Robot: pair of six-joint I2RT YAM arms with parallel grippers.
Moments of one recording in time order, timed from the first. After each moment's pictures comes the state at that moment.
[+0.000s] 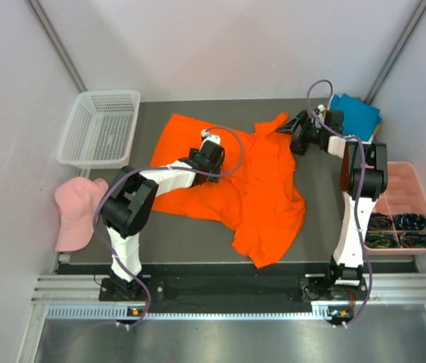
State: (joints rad) left arm -0.61 1.93 1.22 -0.16 -0.40 -0.26; right arm -0.08 2.28 1.53 0.09 -0.86 0.82
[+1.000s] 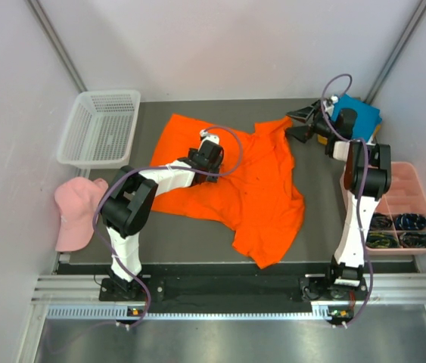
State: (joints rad) left arm -0.60 1.93 1.22 -0.17 -0.40 -0.26; right arm -0.13 2.32 1.48 0.72 -1.03 1.30
